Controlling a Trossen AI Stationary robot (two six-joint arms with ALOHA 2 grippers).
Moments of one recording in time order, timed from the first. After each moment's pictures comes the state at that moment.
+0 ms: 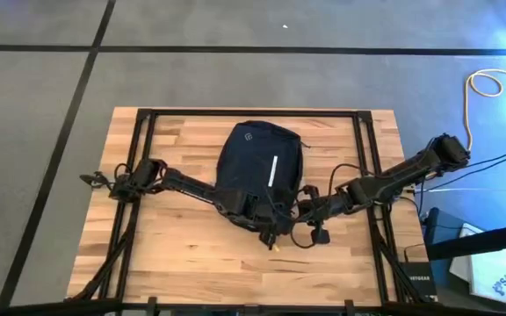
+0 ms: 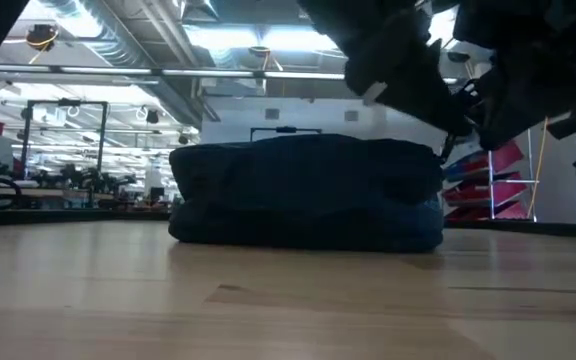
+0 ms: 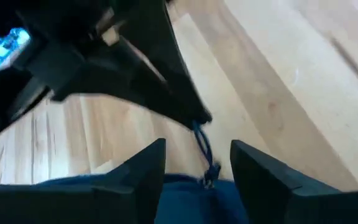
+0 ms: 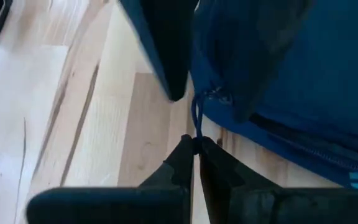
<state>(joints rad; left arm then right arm) -0.23 2.16 1.75 -0.31 -0.29 0.42 0.38 1.27 0.69 -0.34 0.06 0.29</state>
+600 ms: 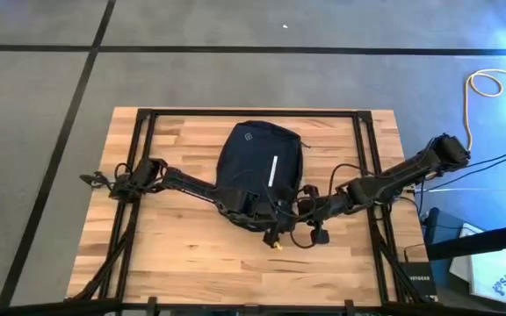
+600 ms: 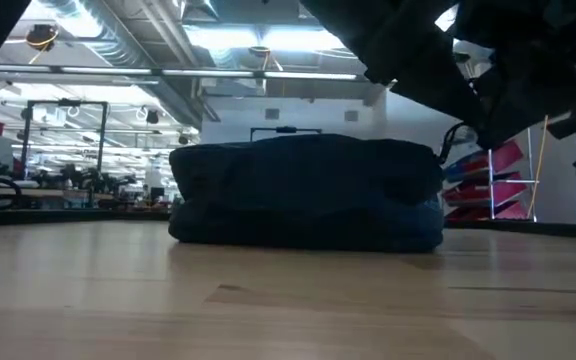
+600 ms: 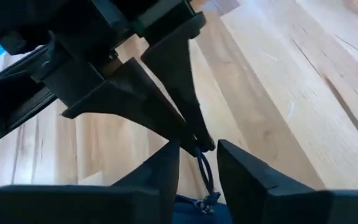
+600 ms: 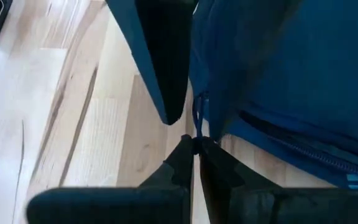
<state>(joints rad) -0.22 2.16 1.75 -0.27 -0.24 0.35 0.38 1.27 0.69 -0.33 0.07 0.29</state>
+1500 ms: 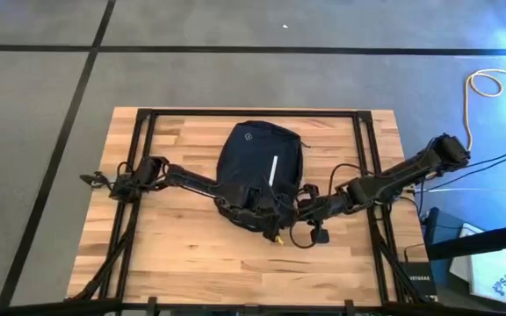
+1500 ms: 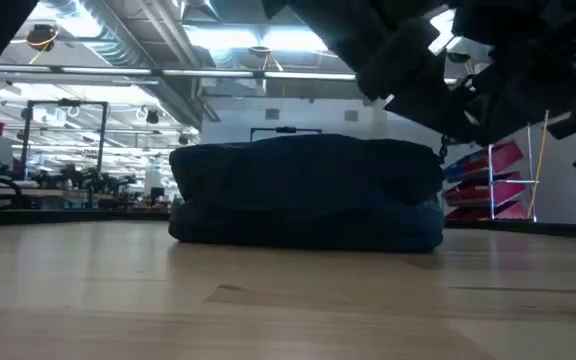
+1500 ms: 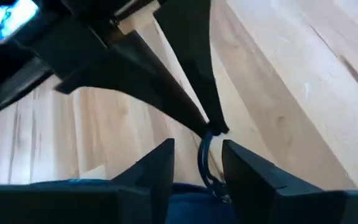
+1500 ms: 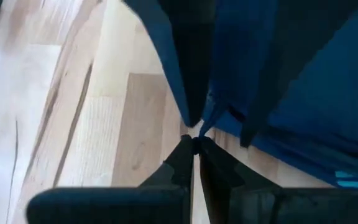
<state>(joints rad) -0.18 2.17 1.75 -0.28 -0.19 0.39 0.38 1.27 0.72 -0.38 0.09 0.28</state>
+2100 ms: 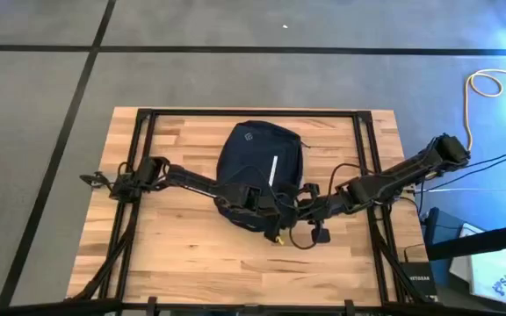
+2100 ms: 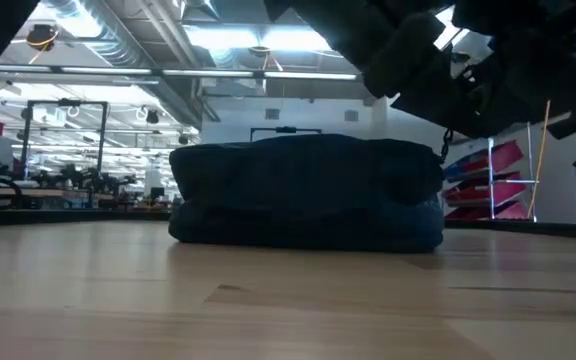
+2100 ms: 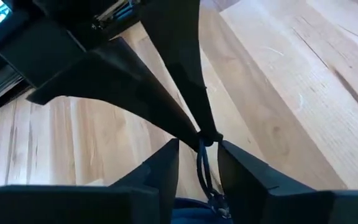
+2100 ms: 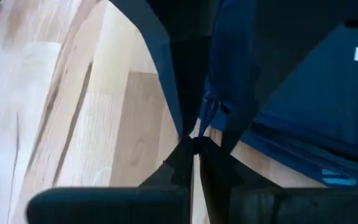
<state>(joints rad) -0.18 2.18 1.75 -0.24 -0.16 0.40 0.38 1.27 0.76 -0.45 0.11 0.26</state>
